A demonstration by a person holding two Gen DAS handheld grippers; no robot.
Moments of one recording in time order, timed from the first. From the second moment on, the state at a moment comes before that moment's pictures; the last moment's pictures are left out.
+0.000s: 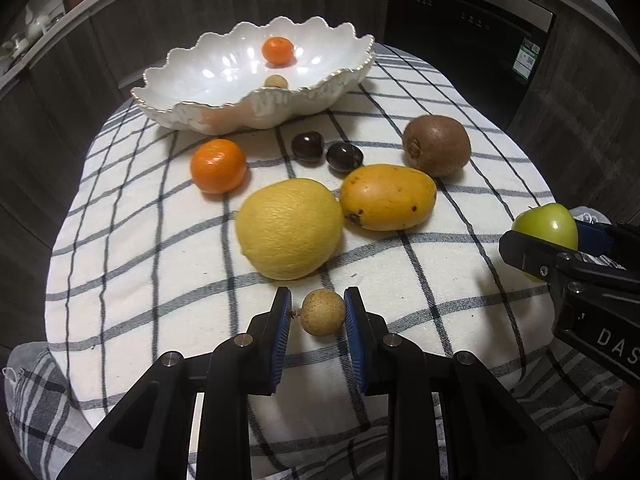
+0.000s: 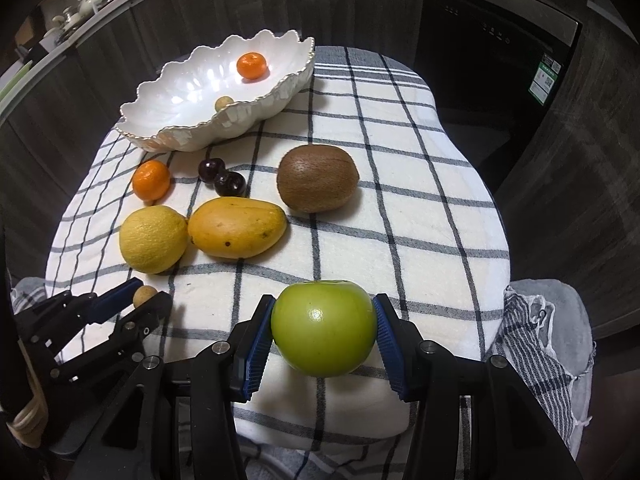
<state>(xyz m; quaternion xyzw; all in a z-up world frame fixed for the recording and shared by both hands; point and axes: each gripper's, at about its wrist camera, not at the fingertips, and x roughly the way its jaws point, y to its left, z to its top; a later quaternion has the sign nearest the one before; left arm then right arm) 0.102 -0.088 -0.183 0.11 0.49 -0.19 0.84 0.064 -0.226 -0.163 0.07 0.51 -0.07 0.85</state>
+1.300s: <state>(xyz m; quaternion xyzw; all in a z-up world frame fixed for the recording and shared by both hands) 0.214 -0.044 -0.075 0.05 0.39 -0.13 0.91 0.170 -0.193 -0.068 0.03 0.41 -0.03 0.91</state>
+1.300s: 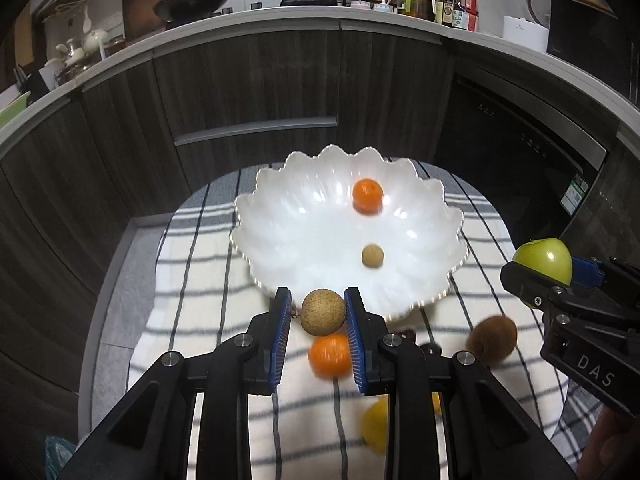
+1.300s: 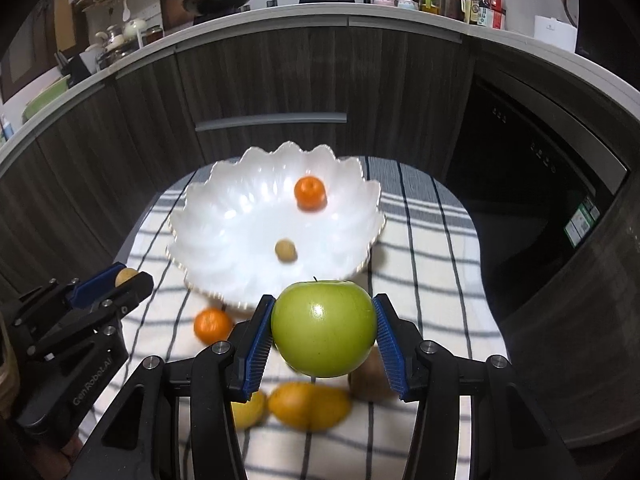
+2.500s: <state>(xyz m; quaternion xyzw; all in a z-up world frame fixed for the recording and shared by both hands) 0.328 -0.052 -0.109 0.05 0.42 -0.11 0.90 0.291 -0.205 -0.111 0.03 0.46 -0.04 0.89</state>
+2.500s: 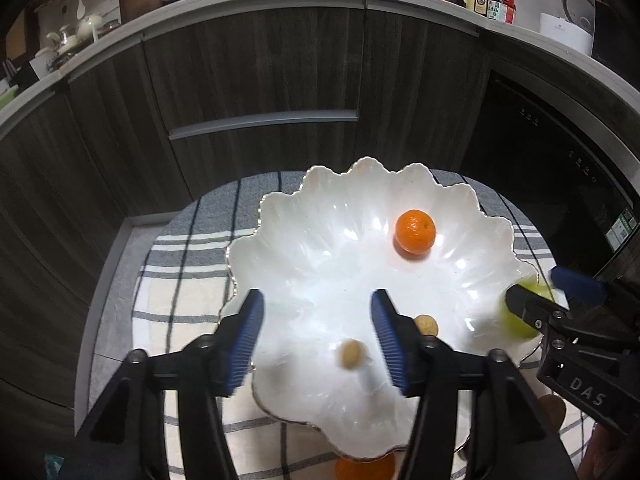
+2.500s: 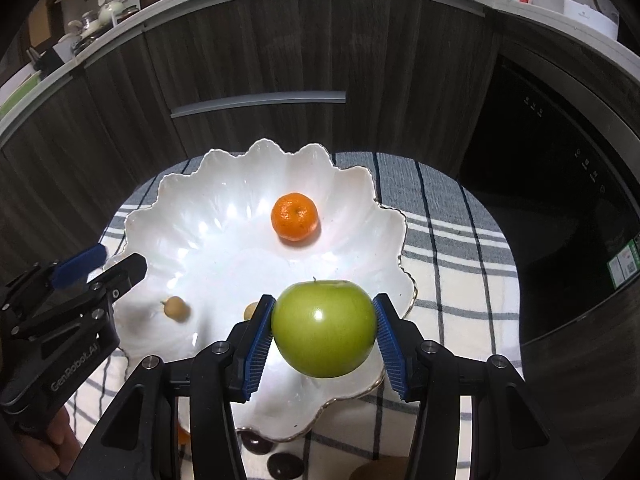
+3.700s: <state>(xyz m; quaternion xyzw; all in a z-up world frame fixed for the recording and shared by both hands) 0.217 -0.044 -0.046 0.05 0.37 -0.09 0.92 0.179 -0.211 -0.038 0.02 0.38 -0.09 0.92</state>
